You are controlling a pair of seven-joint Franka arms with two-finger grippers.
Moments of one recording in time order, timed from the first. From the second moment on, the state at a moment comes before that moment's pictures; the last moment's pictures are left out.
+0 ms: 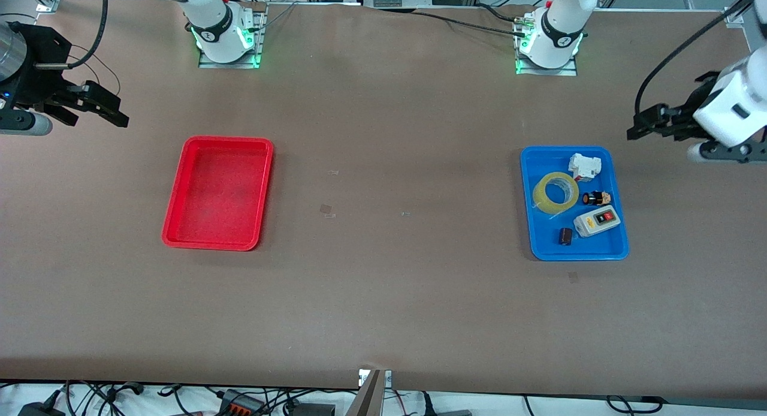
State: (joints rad) left arm 0.08 0.04 -0.10 -1.70 -0.01 1.59 -0.02; right arm 0.01 0.02 0.07 -1.54 -0.04 1.48 0.12
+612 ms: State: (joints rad) left arm 0.10 0.07 -0.09 -2.15 0.00 2.09 -0.01; right arm 0.01 0.03 0.07 -1.54 -0.04 1.49 0.12
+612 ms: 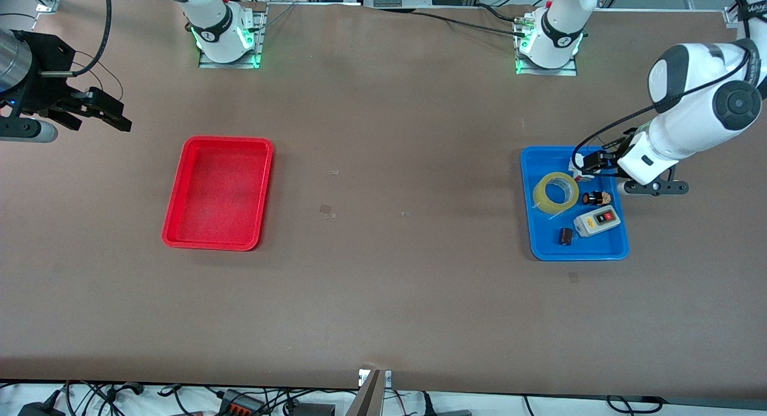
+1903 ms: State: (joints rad) left arm 0.13 0.32 -0.10 -2.25 0.00 2.35 0.00; right arm 0.01 0.04 0.07 -1.54 -0.04 1.49 0.12
